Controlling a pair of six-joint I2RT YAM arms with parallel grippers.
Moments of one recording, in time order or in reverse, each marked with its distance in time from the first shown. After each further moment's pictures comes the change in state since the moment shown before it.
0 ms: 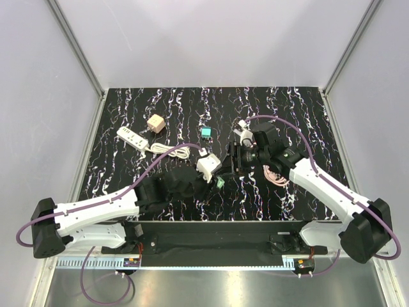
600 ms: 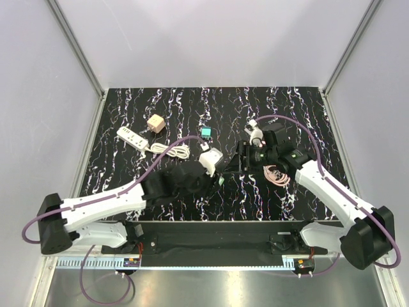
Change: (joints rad) left arm 0.026 0.124 0.114 -0.133 -0.049 -0.134; right arm -0.122 -0.048 -0.047 -0.054 0.037 -0.103
